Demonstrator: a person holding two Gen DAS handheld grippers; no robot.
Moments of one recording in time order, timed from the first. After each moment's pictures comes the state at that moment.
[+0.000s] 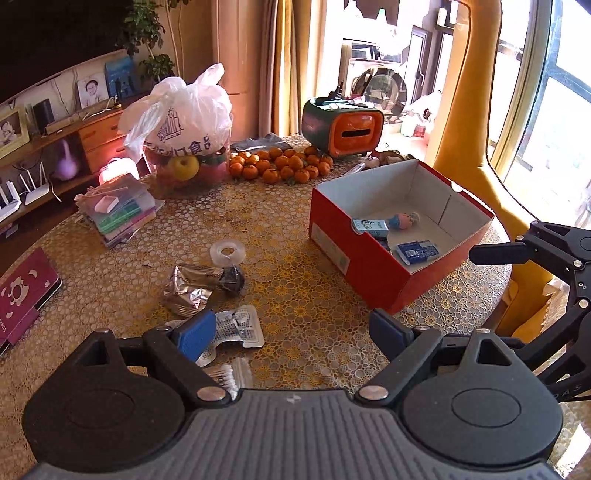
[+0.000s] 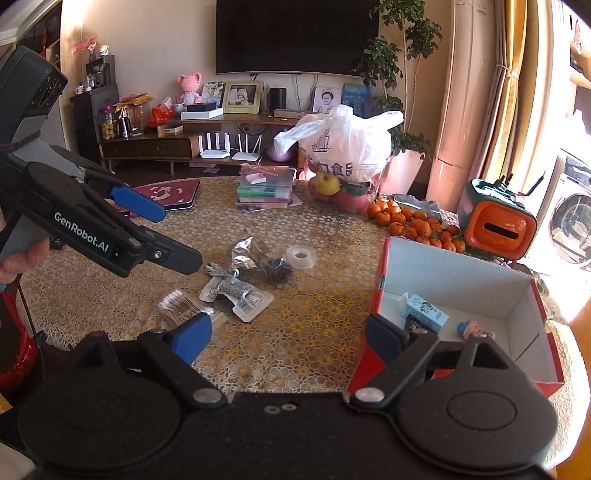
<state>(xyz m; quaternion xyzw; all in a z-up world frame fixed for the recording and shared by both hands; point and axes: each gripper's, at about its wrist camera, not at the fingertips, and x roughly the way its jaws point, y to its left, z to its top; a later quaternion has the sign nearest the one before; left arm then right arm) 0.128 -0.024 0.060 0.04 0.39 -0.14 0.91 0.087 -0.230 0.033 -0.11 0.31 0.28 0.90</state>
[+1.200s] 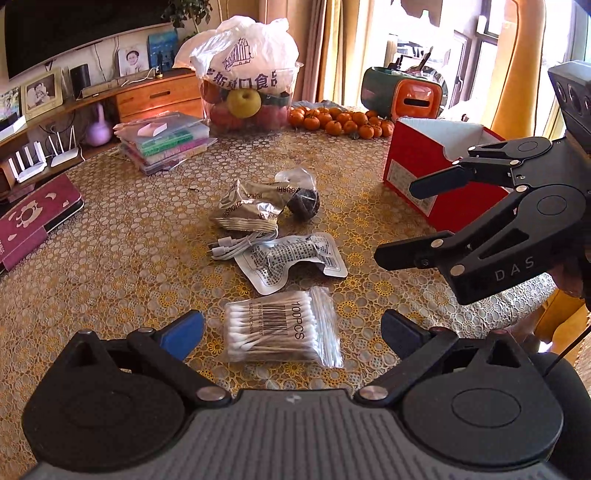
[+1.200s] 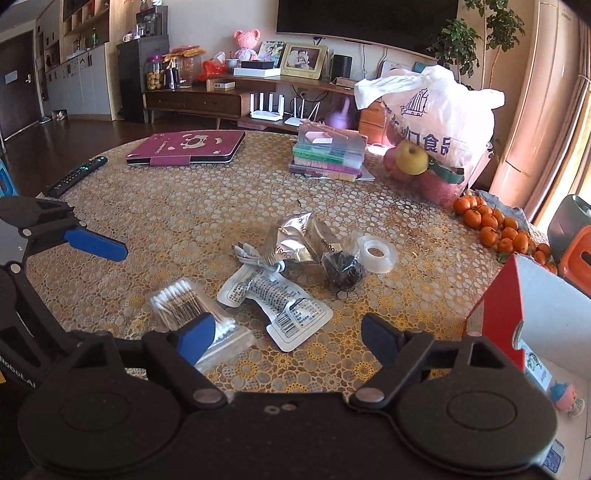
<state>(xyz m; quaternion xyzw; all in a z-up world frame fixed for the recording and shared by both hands) 0.123 0.048 -0.069 0.01 0.39 -0.10 0.92 0.169 -0.126 -0.053 -0.17 0.34 0.35 0.86</state>
